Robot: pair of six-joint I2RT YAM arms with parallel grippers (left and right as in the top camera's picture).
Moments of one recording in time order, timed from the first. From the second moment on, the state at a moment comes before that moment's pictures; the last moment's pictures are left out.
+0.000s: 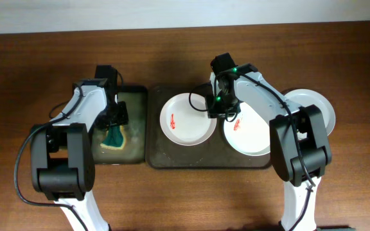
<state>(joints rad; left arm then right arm) -0.04 2.03 1.38 -0.87 -0.08 -0.23 0.33 2.15 1.60 -0.93 -0.23 0.21</state>
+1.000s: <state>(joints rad) -0.04 2.04 1.46 -1.15 -0.03 -0.23 0.33 2.15 1.60 -0.93 -0.23 0.21</state>
